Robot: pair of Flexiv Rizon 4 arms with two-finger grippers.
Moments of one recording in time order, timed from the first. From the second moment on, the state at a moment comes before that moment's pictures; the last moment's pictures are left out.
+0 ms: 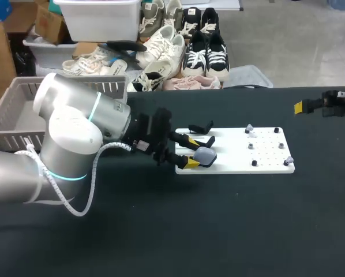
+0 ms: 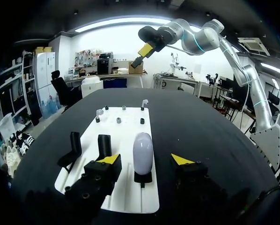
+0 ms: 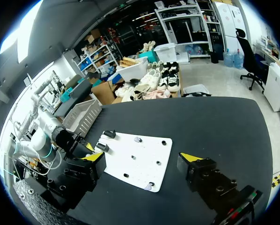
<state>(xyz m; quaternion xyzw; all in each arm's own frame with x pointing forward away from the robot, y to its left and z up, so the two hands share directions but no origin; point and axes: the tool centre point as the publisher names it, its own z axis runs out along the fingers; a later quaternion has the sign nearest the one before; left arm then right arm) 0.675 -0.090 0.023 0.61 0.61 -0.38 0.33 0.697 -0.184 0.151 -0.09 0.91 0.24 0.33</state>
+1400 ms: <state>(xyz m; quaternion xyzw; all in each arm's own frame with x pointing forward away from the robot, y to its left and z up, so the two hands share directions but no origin) 0.681 -0.102 0.016 0.62 0.60 -0.38 0.33 0.697 -0.184 0.151 -0.09 0.91 0.24 0.33</state>
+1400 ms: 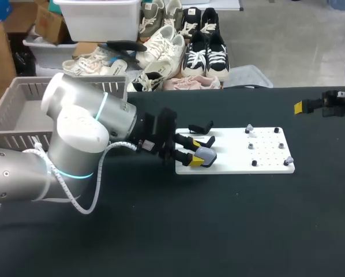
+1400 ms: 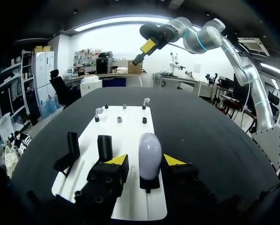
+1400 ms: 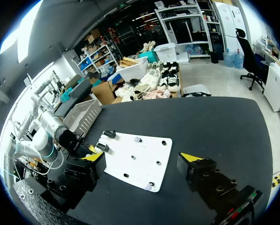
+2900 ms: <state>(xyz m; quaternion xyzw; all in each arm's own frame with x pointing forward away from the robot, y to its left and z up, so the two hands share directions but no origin) 0.644 -0.110 0.125 0.56 0.51 -0.47 0.45 0.697 -0.184 0.151 -0.09 0.91 0.24 0.33</state>
